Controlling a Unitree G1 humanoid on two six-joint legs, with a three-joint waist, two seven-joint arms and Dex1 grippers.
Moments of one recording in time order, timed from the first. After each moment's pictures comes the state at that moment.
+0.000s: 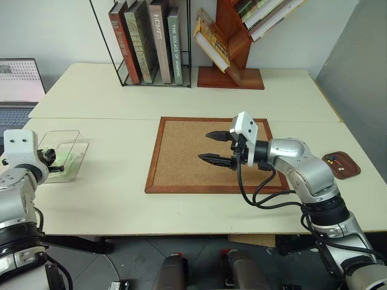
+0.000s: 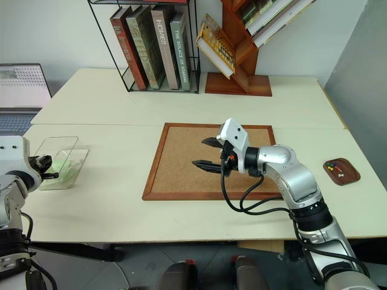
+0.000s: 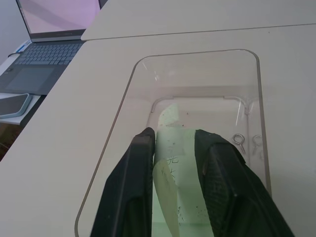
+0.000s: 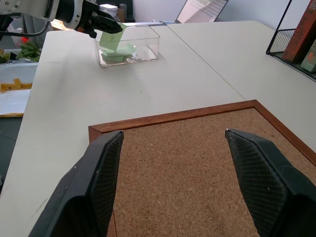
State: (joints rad) left arm -0.35 0.76 0.52 0.29 -0.14 0.60 -0.32; right arm -0.65 -0.41 0.24 -0.16 0.34 0.56 0.87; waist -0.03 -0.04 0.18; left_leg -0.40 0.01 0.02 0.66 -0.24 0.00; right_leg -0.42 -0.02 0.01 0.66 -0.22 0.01
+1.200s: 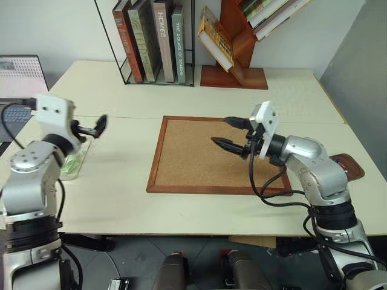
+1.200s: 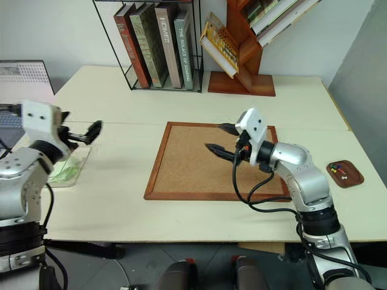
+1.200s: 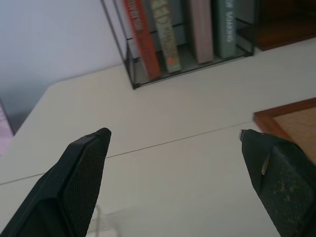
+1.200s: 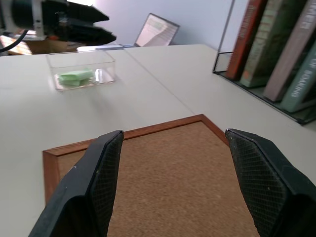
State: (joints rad) left arm -0.38 0.72 0.28 -0.09 -0.25 0.49 -0.47; right arm -0.53 -0.42 0.04 -0.24 0.35 0.50 0.75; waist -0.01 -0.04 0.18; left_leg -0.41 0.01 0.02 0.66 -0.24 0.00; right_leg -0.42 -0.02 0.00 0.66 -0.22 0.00
